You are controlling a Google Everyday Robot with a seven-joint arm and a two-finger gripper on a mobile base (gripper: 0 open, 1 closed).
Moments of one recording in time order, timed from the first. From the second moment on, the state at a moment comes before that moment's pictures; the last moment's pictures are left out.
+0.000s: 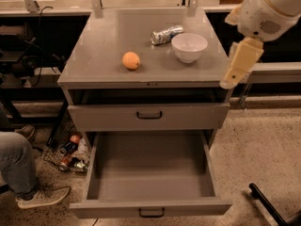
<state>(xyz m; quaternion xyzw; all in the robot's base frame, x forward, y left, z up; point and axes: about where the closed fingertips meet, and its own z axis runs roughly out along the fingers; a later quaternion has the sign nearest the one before) 0.538 -0.183 0.987 -0.61 0.75 -0.05 0.25</state>
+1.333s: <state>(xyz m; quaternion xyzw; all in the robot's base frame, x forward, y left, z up) 0.628 -0.107 0.950 -0.60 0.75 0.01 0.28</state>
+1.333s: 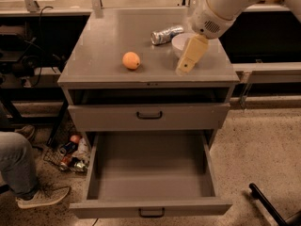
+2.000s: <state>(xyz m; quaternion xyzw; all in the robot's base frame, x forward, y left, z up) 0.678 -0.043 0.929 -0.60 0.73 0.07 0.31</state>
